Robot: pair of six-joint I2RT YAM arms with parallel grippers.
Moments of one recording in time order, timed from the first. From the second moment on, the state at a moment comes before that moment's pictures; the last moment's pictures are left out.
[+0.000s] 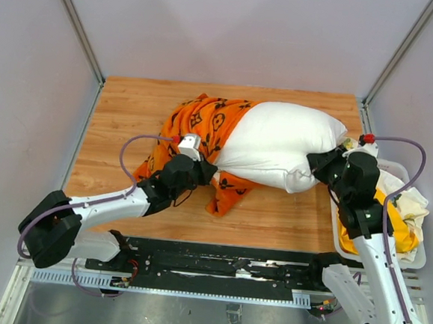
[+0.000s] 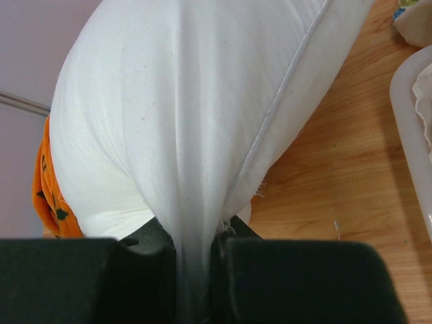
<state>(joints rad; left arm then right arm) -0.83 1.27 0.60 0.32 -0.32 -0.56 0.18 0.71 0.84 -0.46 0.08 0.67</state>
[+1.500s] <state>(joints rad) -0.65 1.63 1.26 -0.04 -0.30 -0.24 0.12 0.89 0.89 -0.34 -0.11 0.65</state>
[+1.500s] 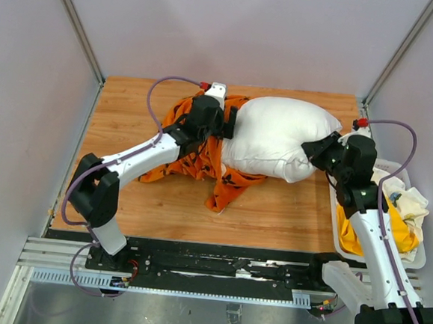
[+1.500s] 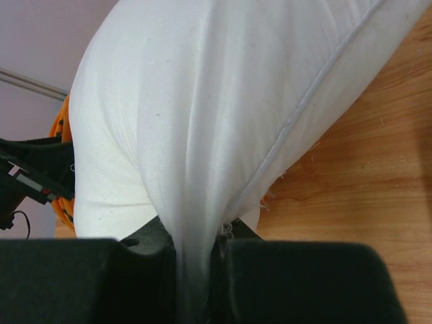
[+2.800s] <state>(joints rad) -0.24 1.43 1.38 0.02 0.04 -0.23 0.31 1.06 1.02 -0.30 -0.14 0.49</state>
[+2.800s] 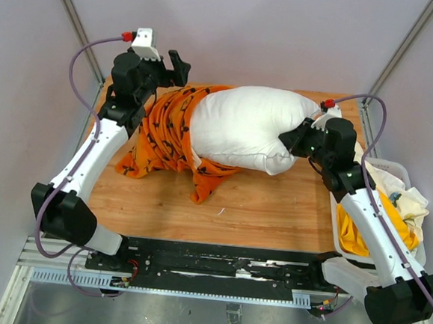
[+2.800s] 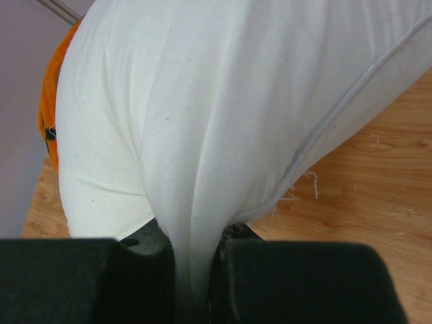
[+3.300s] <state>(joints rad) -0.40 2.13 2.13 -0.20 0.03 -0.03 0.33 1.07 1.02 -0.30 -0.14 0.46</state>
